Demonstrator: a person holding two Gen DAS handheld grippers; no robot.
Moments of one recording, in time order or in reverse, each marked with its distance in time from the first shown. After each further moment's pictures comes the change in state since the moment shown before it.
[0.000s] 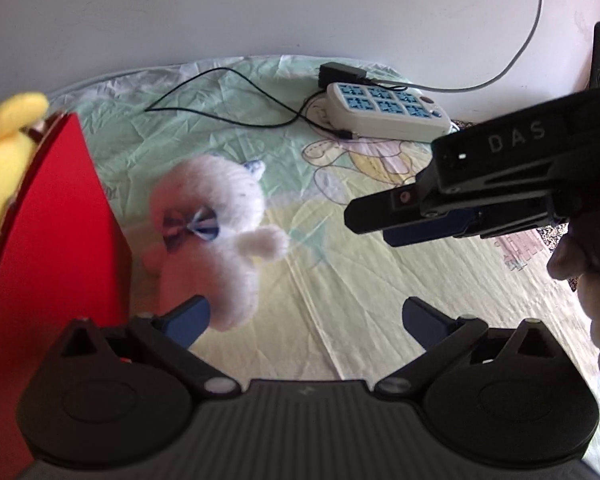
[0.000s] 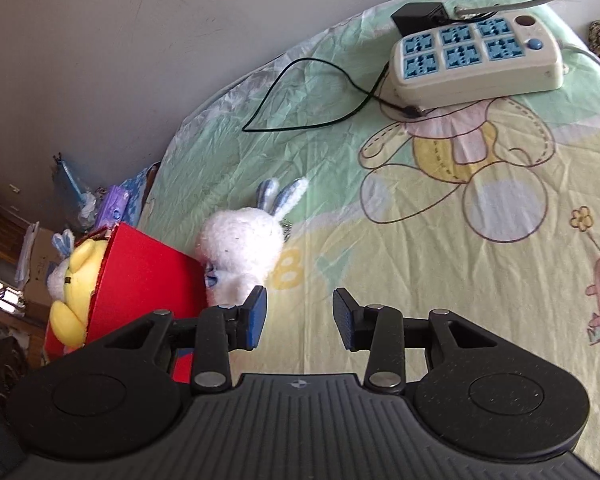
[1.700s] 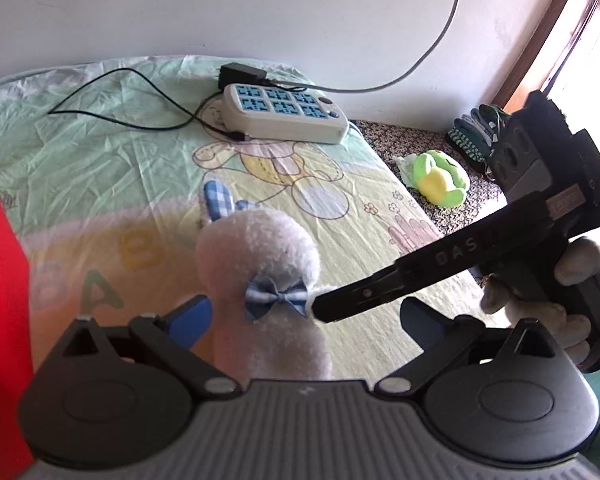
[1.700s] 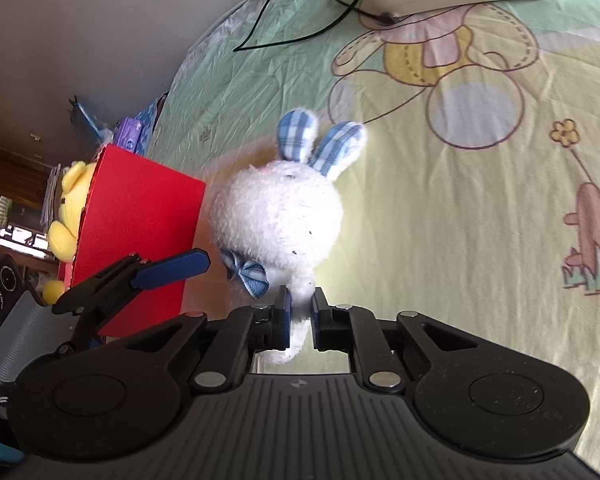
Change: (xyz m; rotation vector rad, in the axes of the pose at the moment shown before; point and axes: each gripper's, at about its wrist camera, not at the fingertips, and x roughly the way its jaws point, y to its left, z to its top) left arm 0.008 -0.024 -0.002 0.061 0.005 -0.325; right arm -0.015 -0.060 -0.022 0.024 0.180 0.070
